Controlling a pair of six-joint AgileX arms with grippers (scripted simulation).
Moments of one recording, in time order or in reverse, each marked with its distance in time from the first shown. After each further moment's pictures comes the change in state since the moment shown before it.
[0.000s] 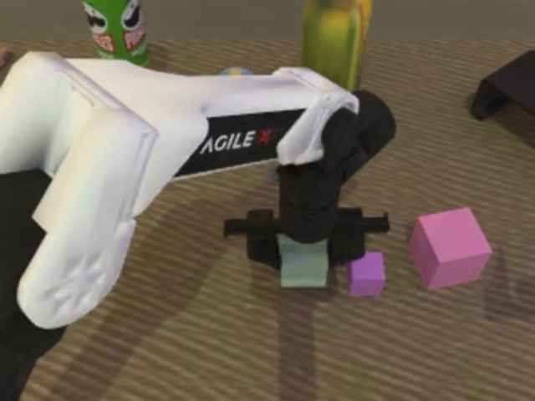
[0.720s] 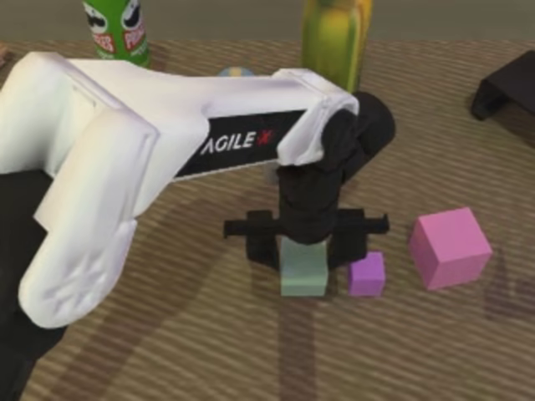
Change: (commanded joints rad) left arm 0.000 0.000 0.000 0.000 0.000 0.000; right arm 0.000 0.000 0.000 0.000 0.000 0.000
